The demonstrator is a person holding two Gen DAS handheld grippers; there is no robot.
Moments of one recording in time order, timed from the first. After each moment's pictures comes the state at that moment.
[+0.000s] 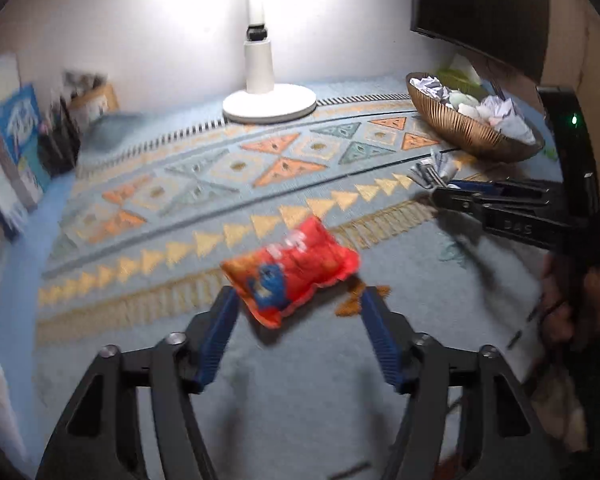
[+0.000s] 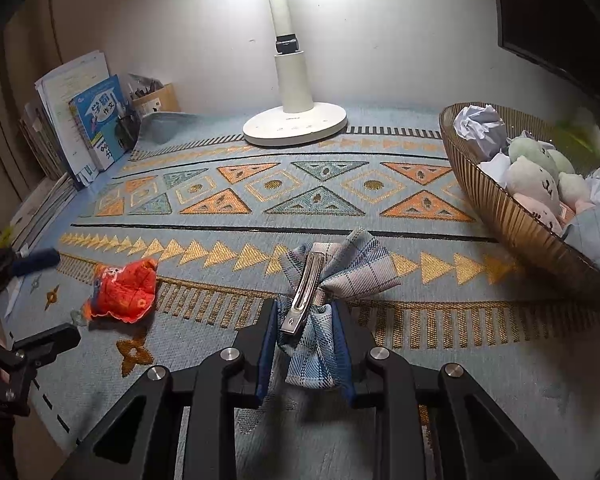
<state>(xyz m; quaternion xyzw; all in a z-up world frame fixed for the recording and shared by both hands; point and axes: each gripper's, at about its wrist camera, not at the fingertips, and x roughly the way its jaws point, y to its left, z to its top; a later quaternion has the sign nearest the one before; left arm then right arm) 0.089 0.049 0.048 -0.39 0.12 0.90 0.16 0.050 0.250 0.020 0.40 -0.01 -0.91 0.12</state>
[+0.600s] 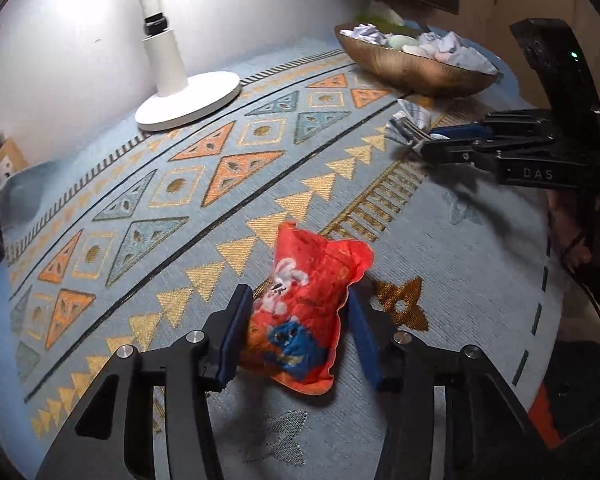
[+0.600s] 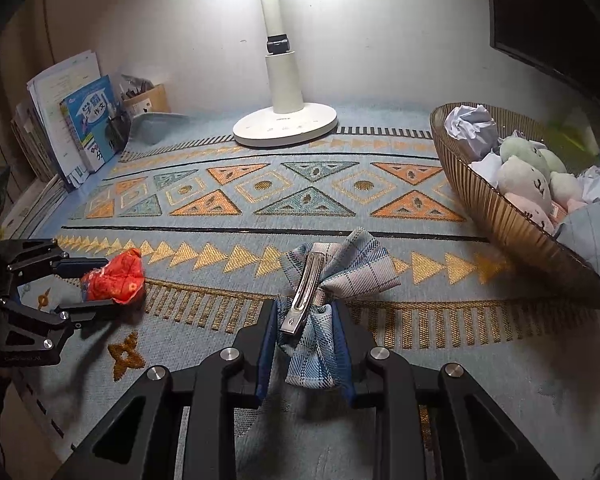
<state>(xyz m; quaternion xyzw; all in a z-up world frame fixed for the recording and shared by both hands) 0.036 0.047 0.023 -0.43 0.18 0.84 0.29 0.051 0.253 0.021 0.40 -0.01 -0.91 0.09</state>
